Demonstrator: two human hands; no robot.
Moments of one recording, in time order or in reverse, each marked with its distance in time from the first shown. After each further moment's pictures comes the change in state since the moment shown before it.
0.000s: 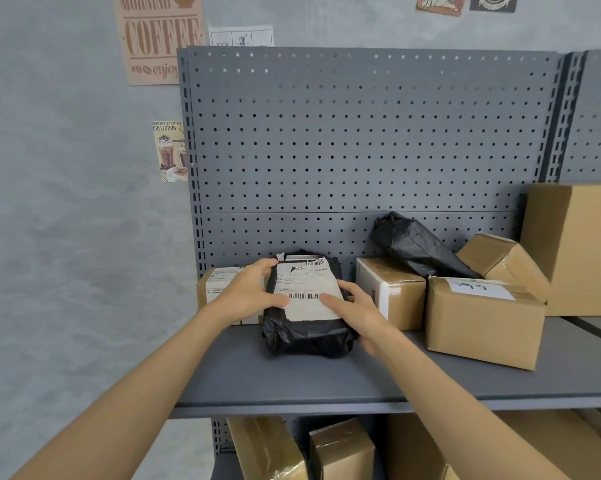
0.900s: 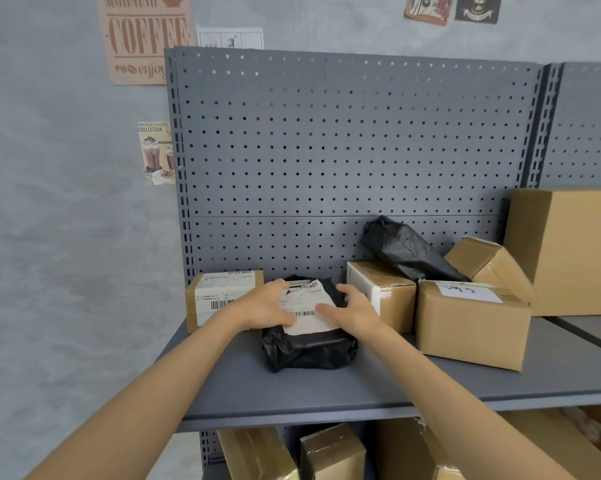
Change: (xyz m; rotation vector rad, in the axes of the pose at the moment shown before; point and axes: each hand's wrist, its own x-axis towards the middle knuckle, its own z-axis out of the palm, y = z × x) left_hand 0.009 0.015 0.021 0.272 -0.258 -0.054; right_hand 0.007 -0.004 -0.008 -0.485 0.105 -0.058
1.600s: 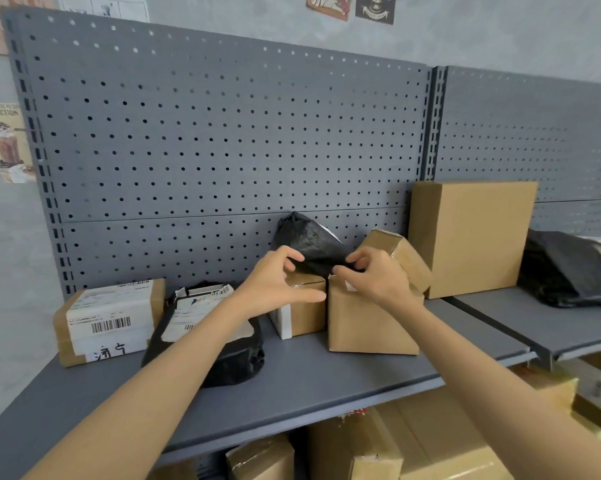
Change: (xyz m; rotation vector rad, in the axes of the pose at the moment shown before) left_hand 0.059 0.113 0.064 -0.243 0.105 0.340; right_hand -0.003 0.034 -0.154 -0.368 0.445 -0.060
